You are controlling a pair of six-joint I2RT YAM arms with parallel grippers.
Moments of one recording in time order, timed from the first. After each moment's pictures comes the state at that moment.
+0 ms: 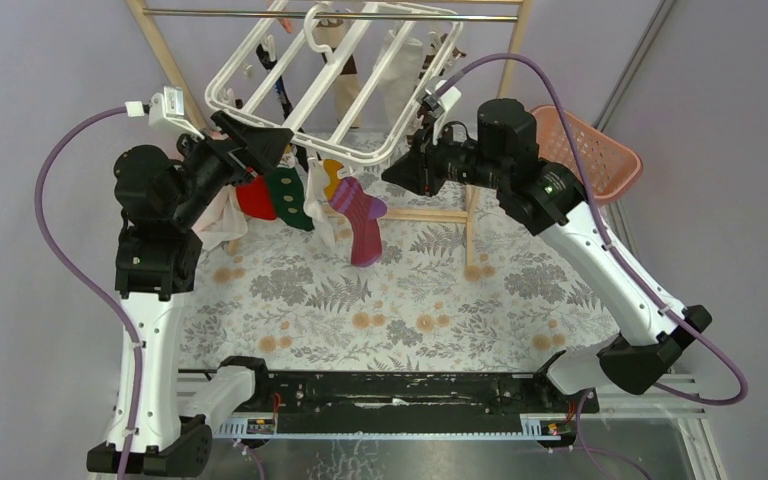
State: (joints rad) left arm -0.04 0.97 1.44 -0.41 0.37 -0.65; right arm 0.68 1.40 1.70 -0.49 -0.43 0.14
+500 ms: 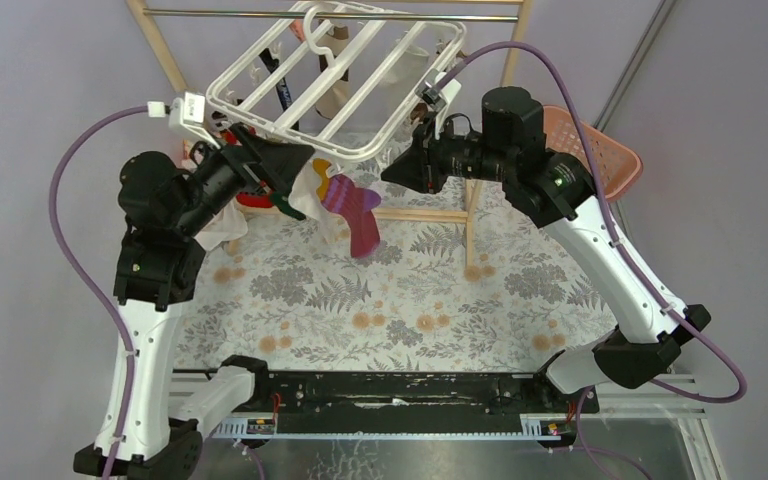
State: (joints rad) left arm -0.11 0.95 1.46 -0.44 0.45 -0.64; right arm 0.68 1.46 1.85 -0.63 -0.52 0.12
